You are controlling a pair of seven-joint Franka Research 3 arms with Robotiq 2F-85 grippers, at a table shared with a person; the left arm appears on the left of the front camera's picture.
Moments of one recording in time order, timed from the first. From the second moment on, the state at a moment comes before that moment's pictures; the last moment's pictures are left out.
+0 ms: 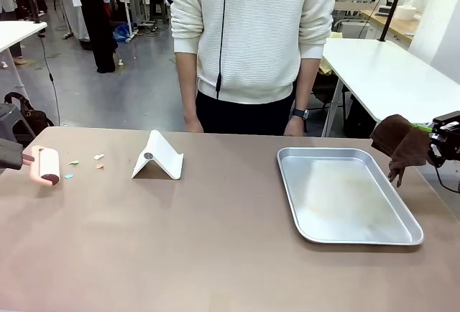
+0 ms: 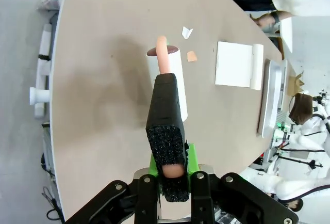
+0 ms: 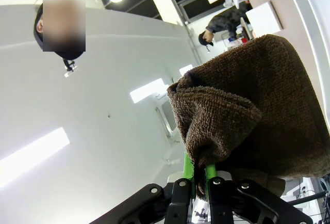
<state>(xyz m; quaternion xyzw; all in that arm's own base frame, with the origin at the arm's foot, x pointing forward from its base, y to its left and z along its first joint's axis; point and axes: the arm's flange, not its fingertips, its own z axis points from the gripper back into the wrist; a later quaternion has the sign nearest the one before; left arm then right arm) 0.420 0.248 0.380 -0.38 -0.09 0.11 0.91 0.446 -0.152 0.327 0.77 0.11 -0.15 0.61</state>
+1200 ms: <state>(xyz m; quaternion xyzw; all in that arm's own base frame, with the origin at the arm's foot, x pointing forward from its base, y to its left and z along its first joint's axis) 0.457 0.210 0.376 -0.35 -0.06 0.18 0.92 0.446 -0.152 0.327 0.77 0.11 -0.15 0.61</state>
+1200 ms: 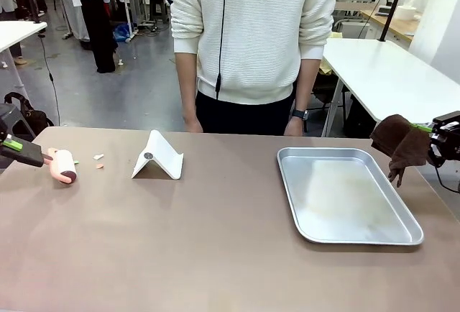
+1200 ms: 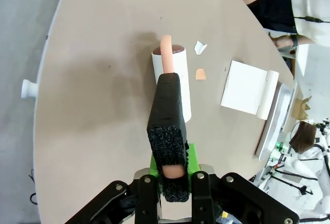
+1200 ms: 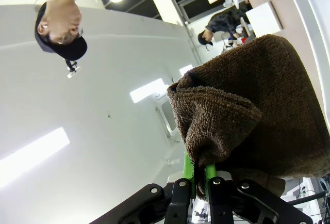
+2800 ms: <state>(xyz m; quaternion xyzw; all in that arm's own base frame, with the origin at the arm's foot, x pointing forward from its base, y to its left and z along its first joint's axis) 0.568 0.097 0.401 -0.29 0.06 0.20 0.93 0.446 -0.152 0.327 0.77 0.11 -0.15 0.61</state>
